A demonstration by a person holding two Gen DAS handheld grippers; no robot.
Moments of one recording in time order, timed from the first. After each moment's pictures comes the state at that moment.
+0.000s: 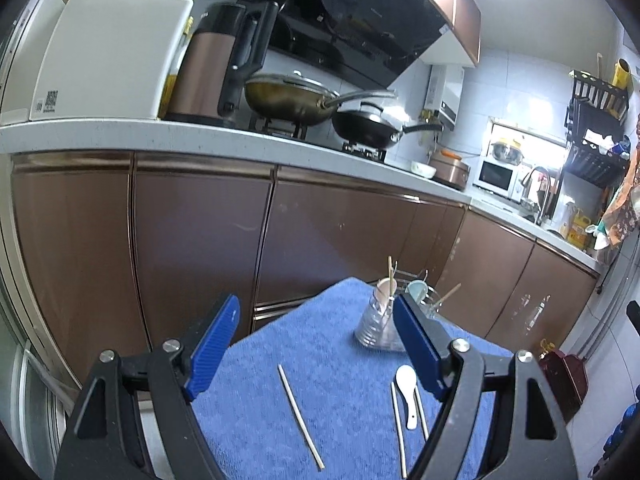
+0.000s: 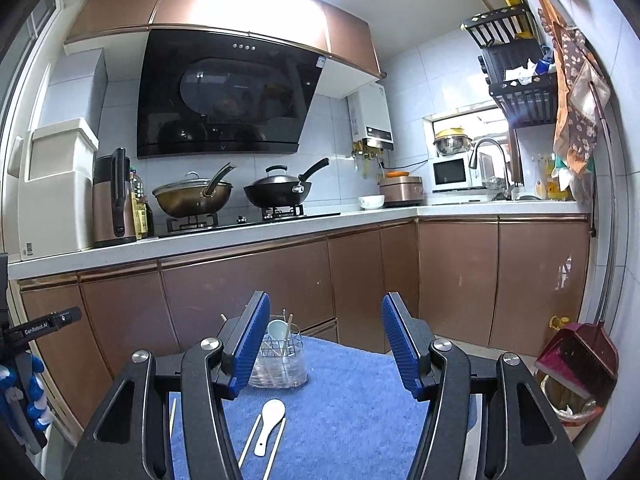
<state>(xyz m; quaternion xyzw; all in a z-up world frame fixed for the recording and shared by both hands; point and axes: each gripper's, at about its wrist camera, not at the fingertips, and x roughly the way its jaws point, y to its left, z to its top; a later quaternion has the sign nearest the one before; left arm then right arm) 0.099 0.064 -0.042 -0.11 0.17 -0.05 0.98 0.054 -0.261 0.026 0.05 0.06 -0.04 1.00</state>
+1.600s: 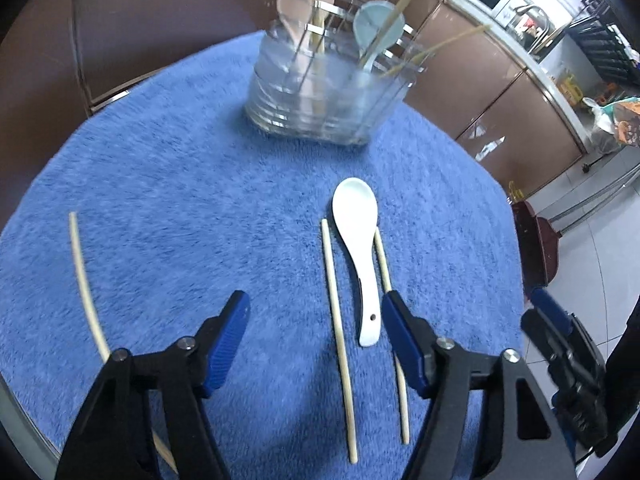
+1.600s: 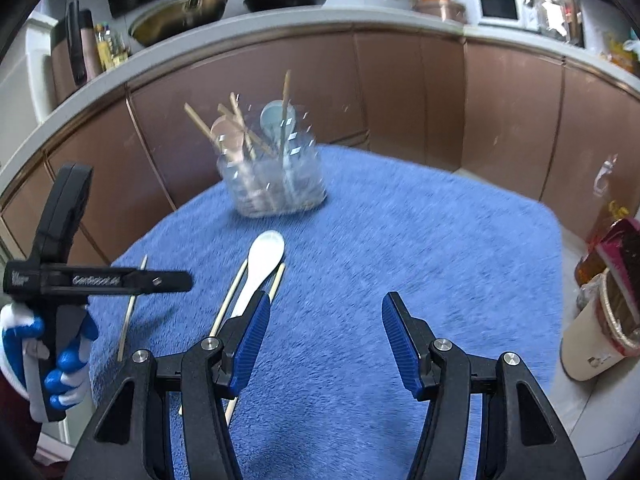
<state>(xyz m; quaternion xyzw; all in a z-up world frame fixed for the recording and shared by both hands) 0.273 -0.084 -0.223 -0.08 0.54 -0.21 0.81 0.203 -0.262 -0.141 0.07 0.37 0.04 0.92</state>
